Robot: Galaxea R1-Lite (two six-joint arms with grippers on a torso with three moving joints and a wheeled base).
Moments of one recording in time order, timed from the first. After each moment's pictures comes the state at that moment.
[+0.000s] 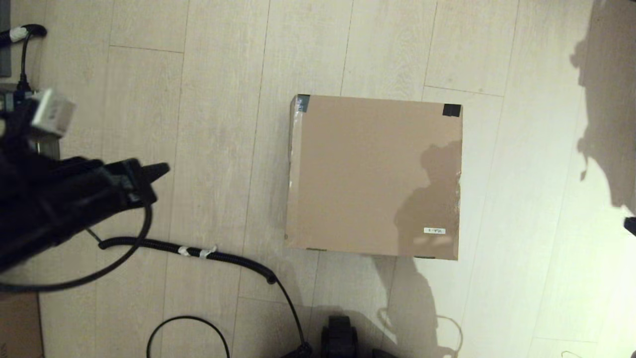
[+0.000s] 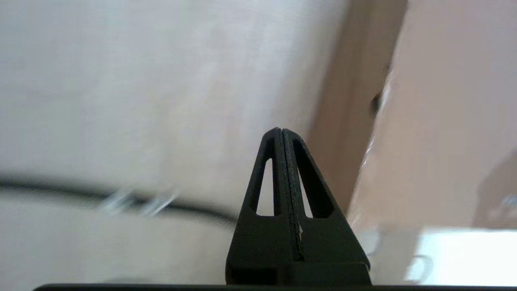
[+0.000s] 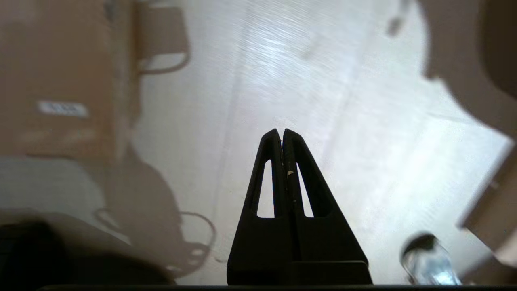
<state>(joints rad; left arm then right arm) -0.23 1.24 -0.72 -0.45 0.07 -0.18 0.10 0.90 -0.54 -0.17 -0.27 -0.08</state>
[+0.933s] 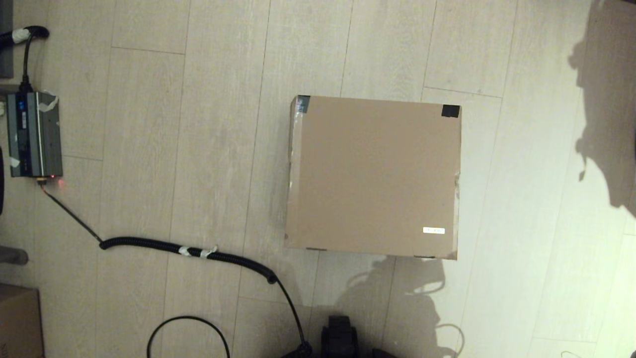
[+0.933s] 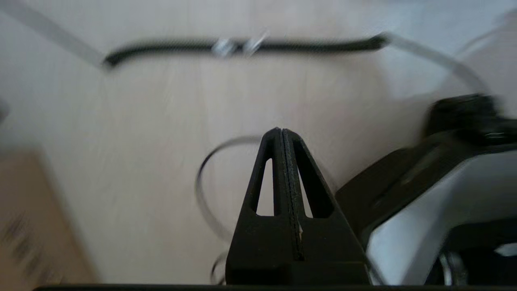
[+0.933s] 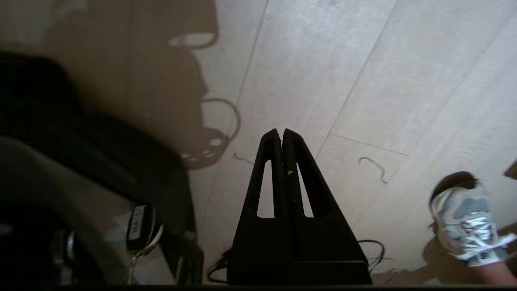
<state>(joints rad) -0.01 0.07 -0.08 0.10 0.02 0.18 -0.06 0.27 -0.06 0.11 0.02 -0.18</state>
